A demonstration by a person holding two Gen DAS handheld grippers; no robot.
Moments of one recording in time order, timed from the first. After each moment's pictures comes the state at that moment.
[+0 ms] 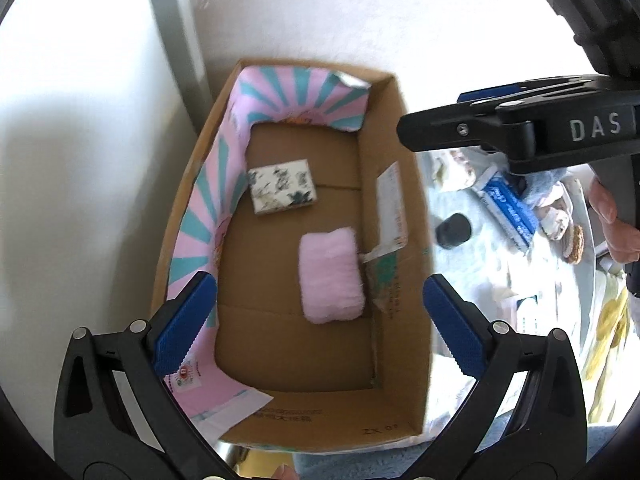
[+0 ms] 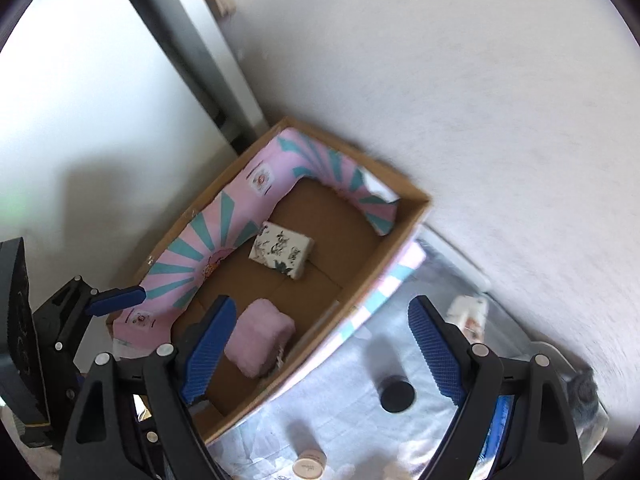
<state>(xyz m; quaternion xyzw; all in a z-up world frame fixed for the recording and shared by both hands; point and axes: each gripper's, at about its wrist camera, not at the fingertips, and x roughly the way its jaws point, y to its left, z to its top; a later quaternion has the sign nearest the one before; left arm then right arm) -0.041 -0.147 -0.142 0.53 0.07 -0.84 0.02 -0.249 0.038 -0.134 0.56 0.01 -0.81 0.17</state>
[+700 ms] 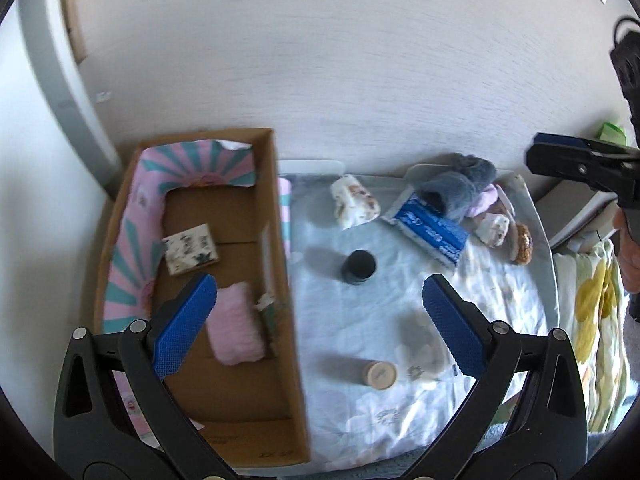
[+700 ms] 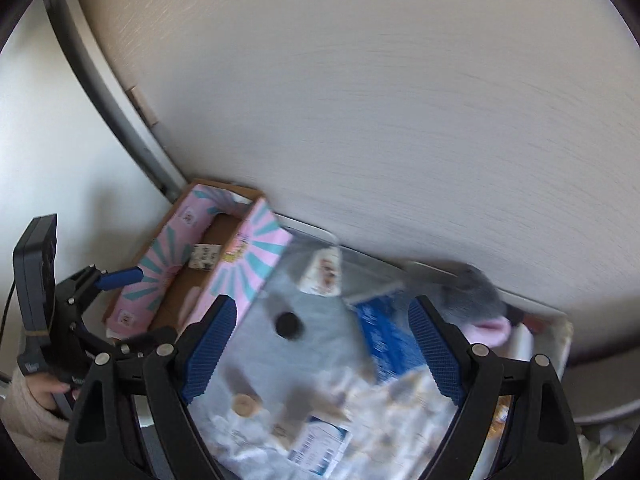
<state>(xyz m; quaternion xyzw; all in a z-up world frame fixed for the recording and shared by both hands) -0.059 -0.066 -0.102 0.49 0.05 -0.87 -0.08 -0.120 0.192 -0.059 0.48 -0.08 -0.88 0.04</state>
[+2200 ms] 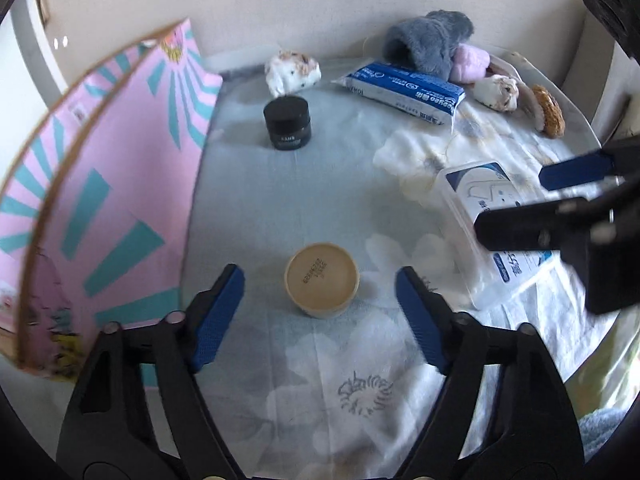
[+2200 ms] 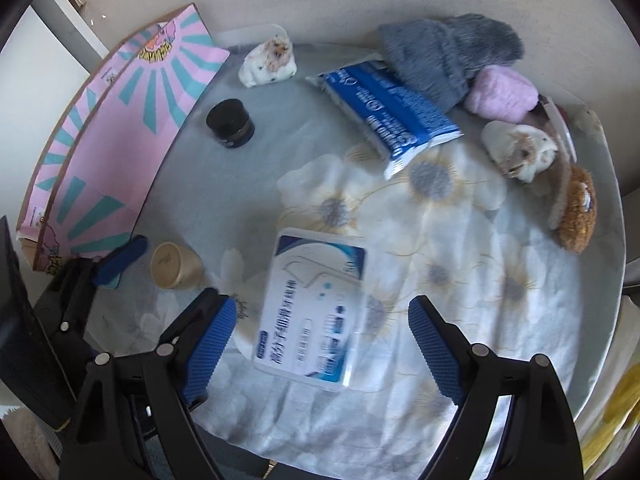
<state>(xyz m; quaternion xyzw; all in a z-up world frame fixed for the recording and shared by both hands) 0.029 0.029 -0.251 0.48 -0.03 -0.88 -0.05 -0.039 0.149 -0.222 0.60 -0.12 -0.79 -0.05</state>
